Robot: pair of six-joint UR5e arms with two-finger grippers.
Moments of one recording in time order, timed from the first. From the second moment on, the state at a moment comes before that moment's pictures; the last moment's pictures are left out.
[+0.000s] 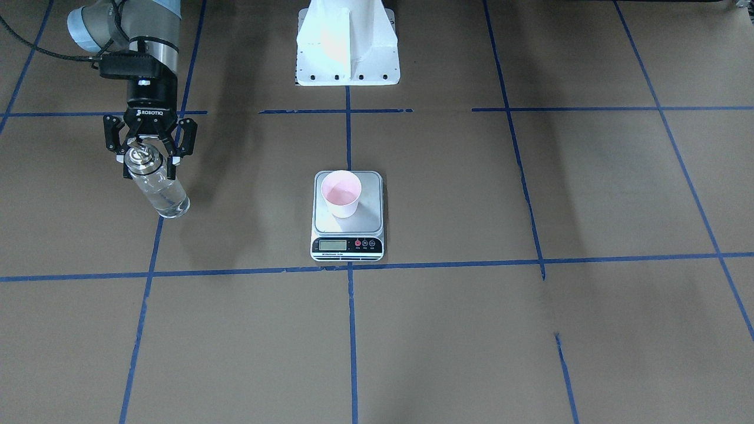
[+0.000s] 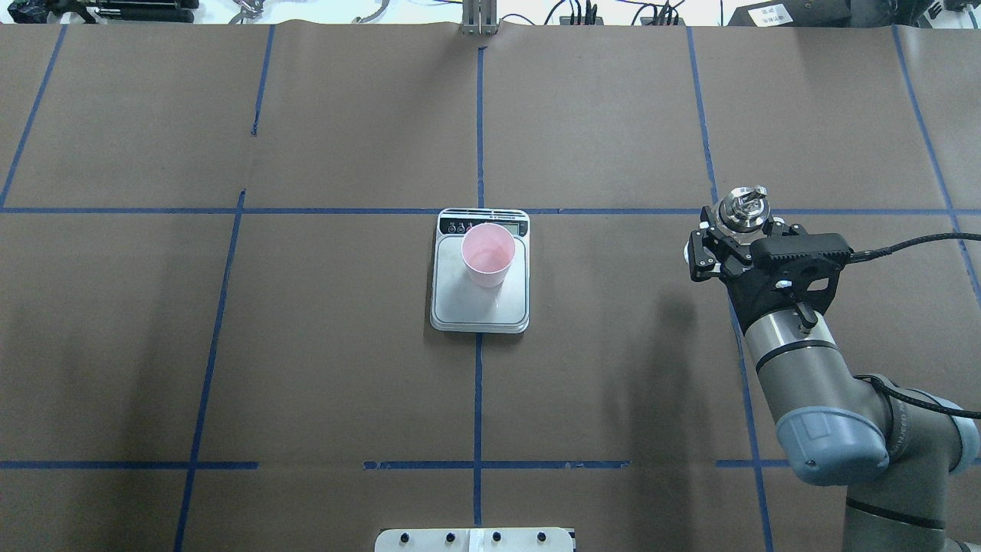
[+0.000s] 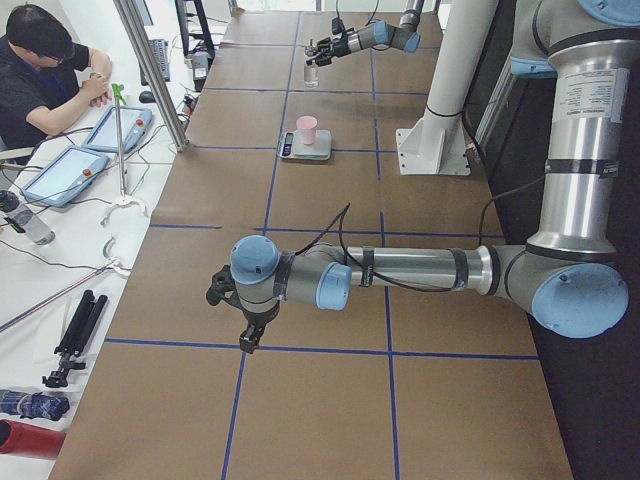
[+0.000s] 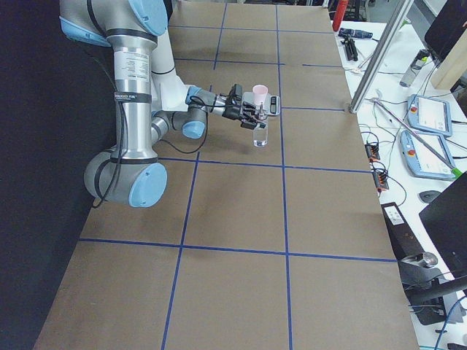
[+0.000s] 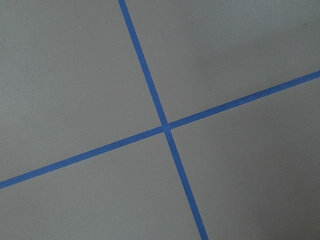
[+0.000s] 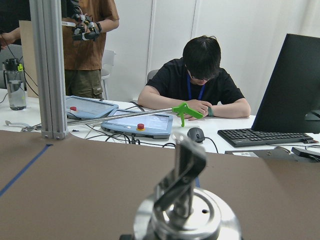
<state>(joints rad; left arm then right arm) -1.55 -1.58 -1.56 -1.74 -2.37 0.21 0.29 -1.55 2.01 -0.94 0.58 1.11</state>
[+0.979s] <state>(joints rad) -1.55 -1.58 -1.56 -1.74 -2.37 0.21 0.33 -1.41 2.01 -1.07 0.65 0.82</state>
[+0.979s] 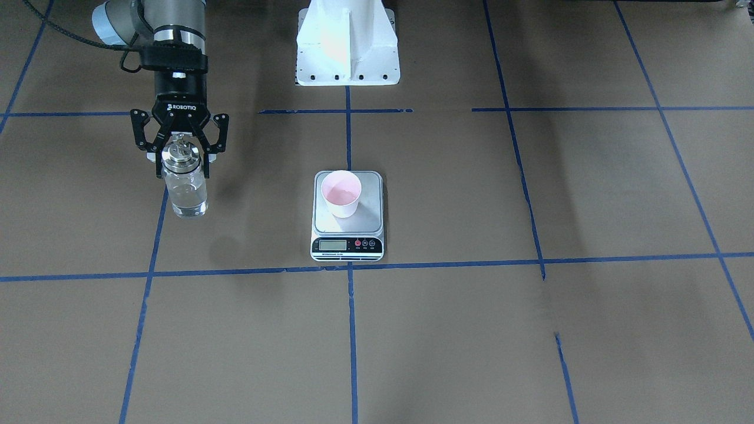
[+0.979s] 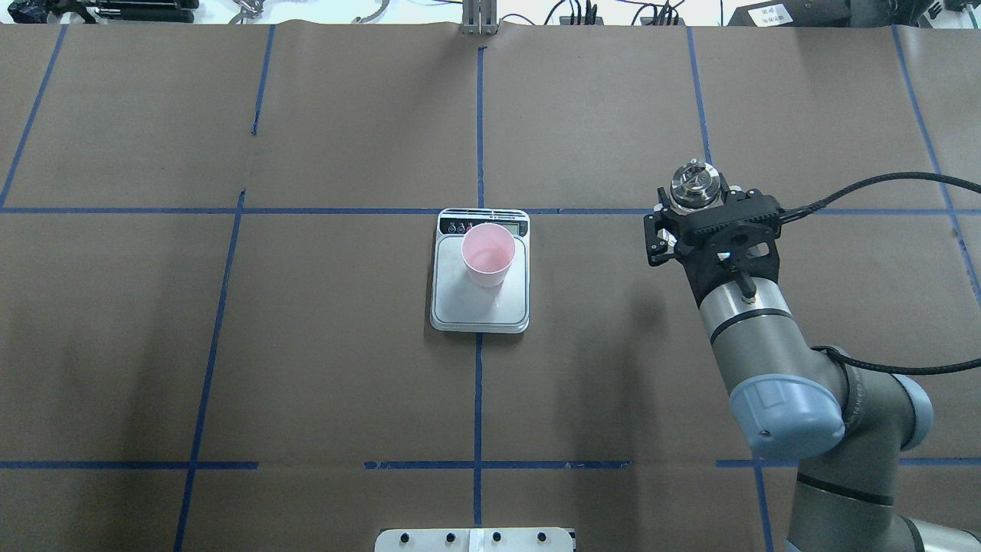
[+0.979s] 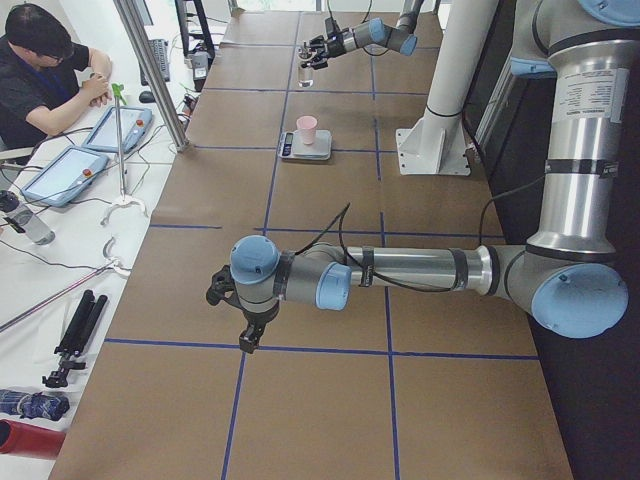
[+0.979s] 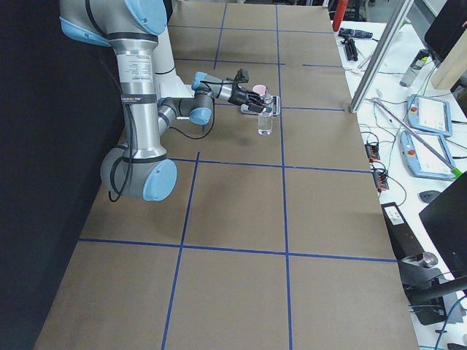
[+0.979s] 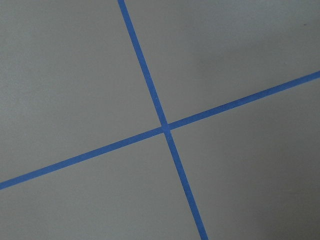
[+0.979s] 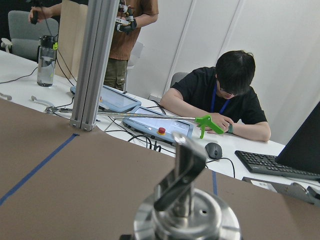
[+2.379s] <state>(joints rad) -1.55 -1.57 -1.55 -1.74 -2.37 0.21 0.23 -1.02 1.69 -1.70 0.34 0.39</state>
